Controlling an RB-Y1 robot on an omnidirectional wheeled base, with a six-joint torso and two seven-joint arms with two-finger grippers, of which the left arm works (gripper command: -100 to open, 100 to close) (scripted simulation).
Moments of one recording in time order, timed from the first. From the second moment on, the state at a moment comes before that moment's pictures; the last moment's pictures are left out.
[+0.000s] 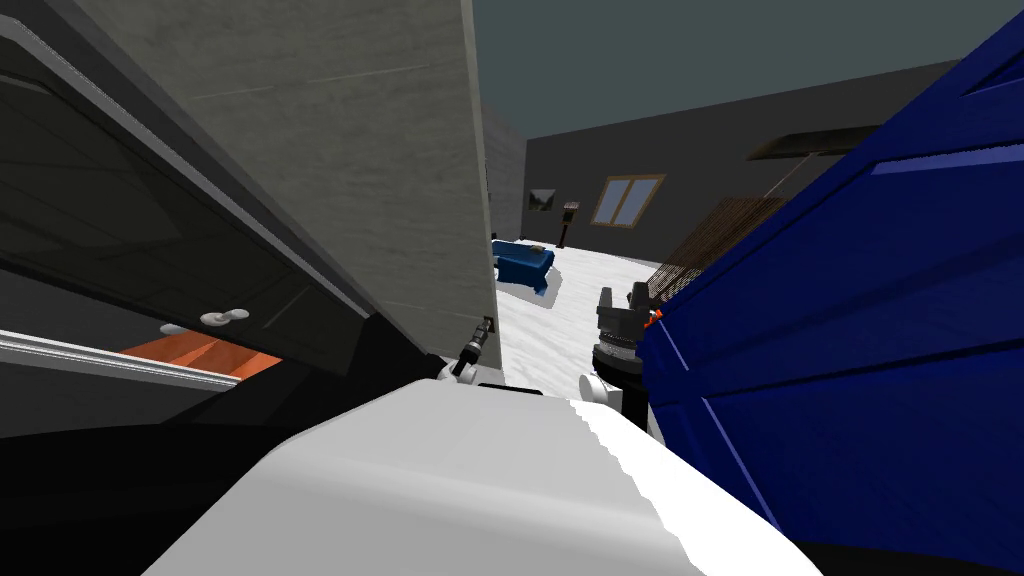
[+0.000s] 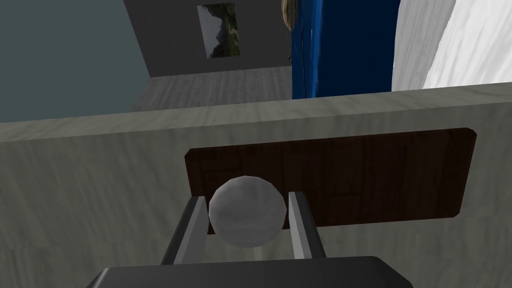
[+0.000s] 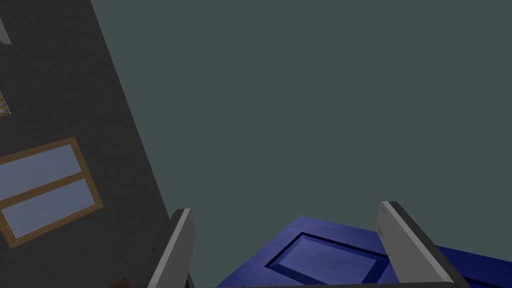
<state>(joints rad) -0.17 0.06 -0.11 -0.59 -0.03 -0.83 0.08</state>
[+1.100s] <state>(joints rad) -0.16 0.09 0.01 -0.62 0.04 -0.80 0.04</state>
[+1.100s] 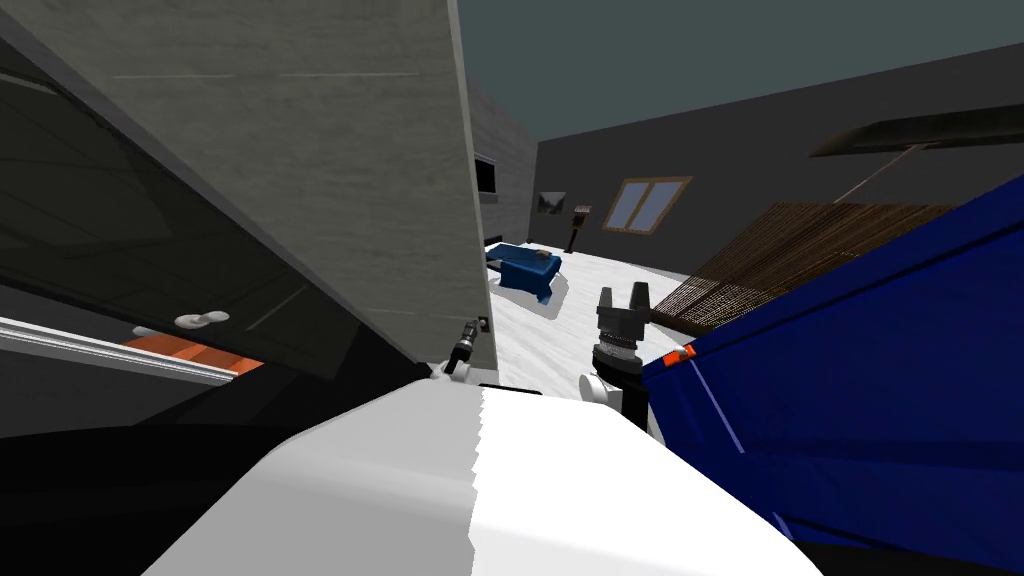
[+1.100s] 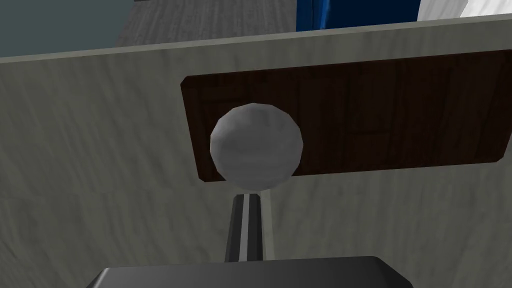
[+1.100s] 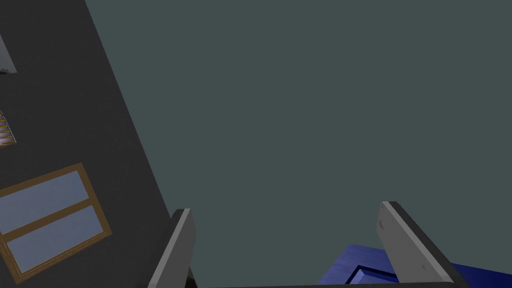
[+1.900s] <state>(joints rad) -0.16 0.07 0.00 -0.63 0.04 -0.79 0.04</state>
